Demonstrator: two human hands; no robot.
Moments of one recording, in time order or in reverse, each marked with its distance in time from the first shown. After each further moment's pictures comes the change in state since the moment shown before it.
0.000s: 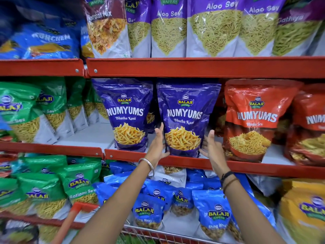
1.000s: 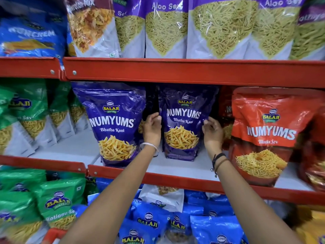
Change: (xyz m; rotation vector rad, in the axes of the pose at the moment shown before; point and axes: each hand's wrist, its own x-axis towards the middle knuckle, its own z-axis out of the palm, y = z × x) left_hand 0.118 0.023 0.004 -0.041 0.354 0.337; right_hand 0.119 -0.022 0.024 0.020 0.253 -0.214
